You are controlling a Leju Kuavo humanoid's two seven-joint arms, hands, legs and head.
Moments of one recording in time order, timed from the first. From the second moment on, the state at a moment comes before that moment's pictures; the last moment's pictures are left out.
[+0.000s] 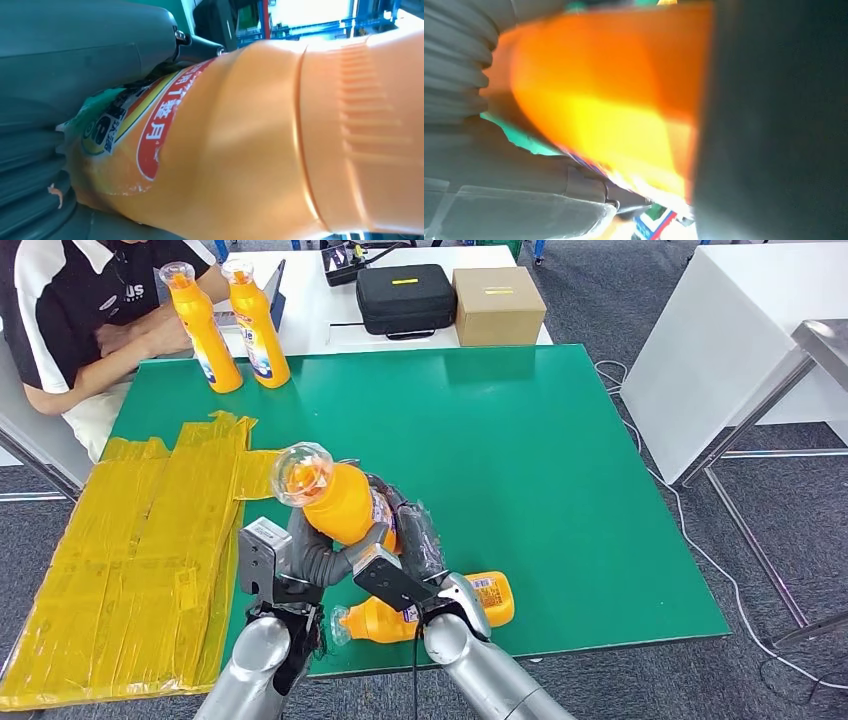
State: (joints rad) left arm -0.28 -0.25 -0.48 -1.31 -0.01 0.20 -0.38; right arm -0.32 0.21 0.55 -1.10 0.43 -0.44 -0.35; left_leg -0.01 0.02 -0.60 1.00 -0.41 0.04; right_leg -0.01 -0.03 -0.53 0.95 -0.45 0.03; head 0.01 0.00
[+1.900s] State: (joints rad) left arm -0.69 -0.15 -0.65 -0.55 -1.57 0.36 0.32; right arm -0.02 0.16 0.27 -1.81 1.26 -0.31 -0.03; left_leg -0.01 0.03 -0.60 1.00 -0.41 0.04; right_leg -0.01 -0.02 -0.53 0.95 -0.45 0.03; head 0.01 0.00
